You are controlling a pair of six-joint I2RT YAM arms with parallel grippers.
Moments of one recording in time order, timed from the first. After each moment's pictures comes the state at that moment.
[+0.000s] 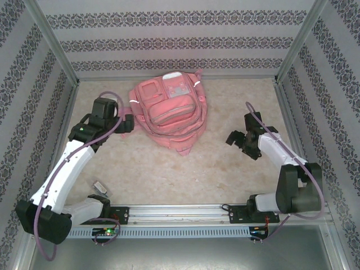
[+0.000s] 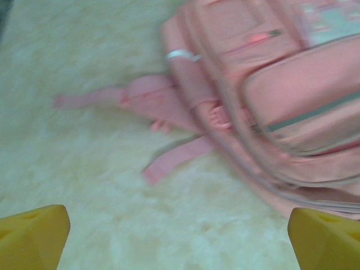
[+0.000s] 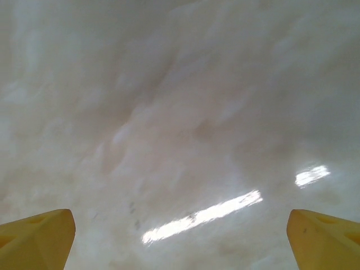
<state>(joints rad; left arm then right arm) -0.24 1.12 1.13 -0.83 -0.23 -0.29 0.07 1.35 0.80 -0.70 -0.11 0.61</state>
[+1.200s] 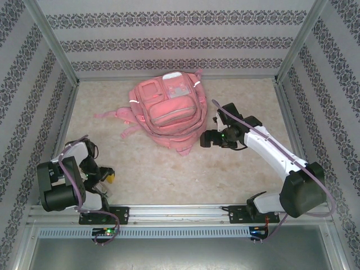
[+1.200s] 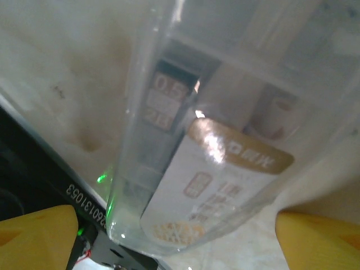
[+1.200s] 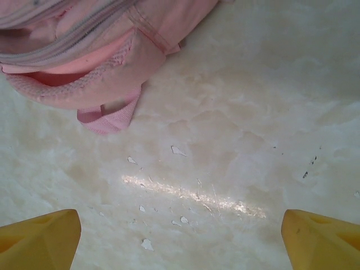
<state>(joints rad) 0.33 1.41 0.64 -1.19 0.11 -0.94 0.41 1.37 1.07 -0.89 -0.22 0.39</state>
